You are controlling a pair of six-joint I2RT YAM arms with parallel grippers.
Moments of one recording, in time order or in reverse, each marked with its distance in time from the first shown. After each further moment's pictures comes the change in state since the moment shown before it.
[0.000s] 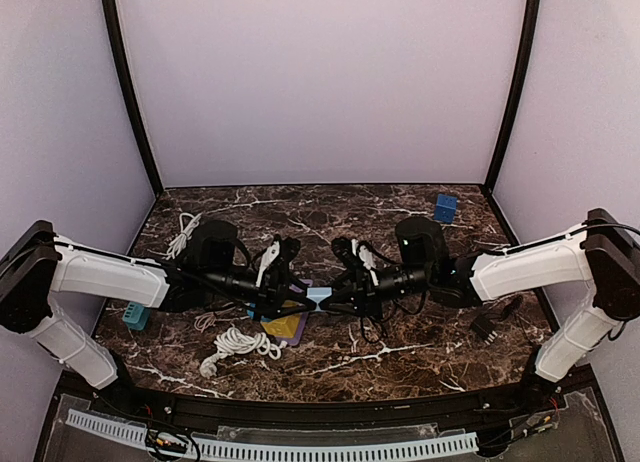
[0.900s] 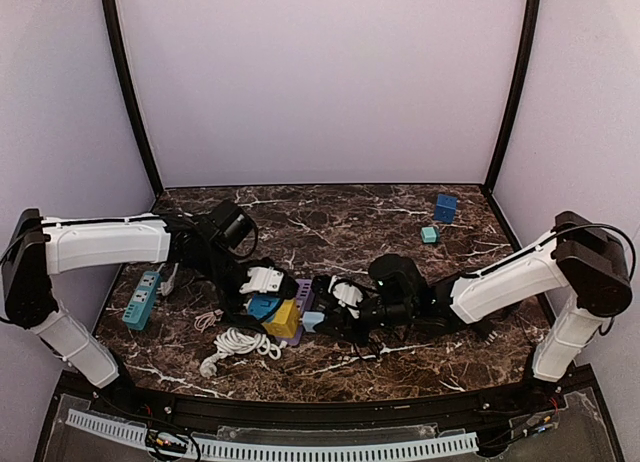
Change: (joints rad) left arm 0.070 0.040 0.365 -1.115 -0.315 0.946; right arm 0.150 0.118 -0.028 -0.002 0.407 -0.058
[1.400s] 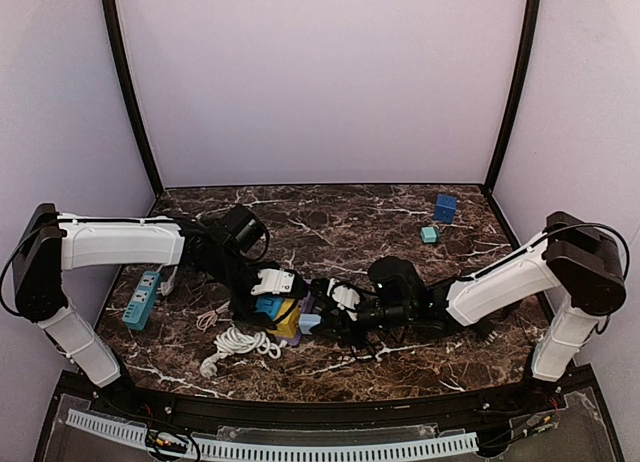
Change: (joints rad) left arm -0.029 0.077 0.017 0.070 -0.087 -0.084; right arm 0.001 0.037 -0.015 0.084 -0.043 -0.016
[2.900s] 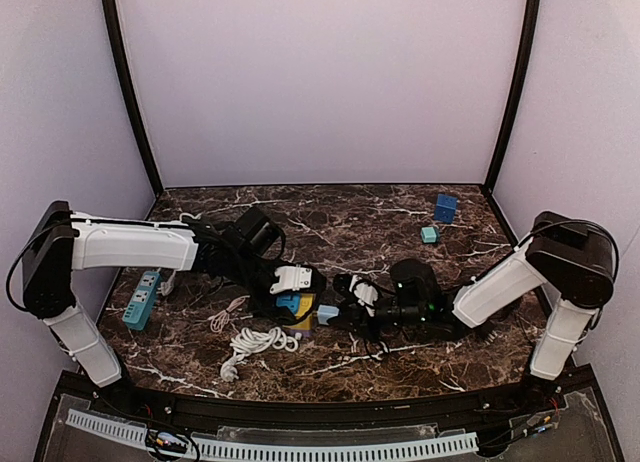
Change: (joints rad) left arm -0.070 0.061 0.022 0.138 -0.087 -0.151; right arm -0.110 0.047 -0.137 0.249 -0.031 -0.024
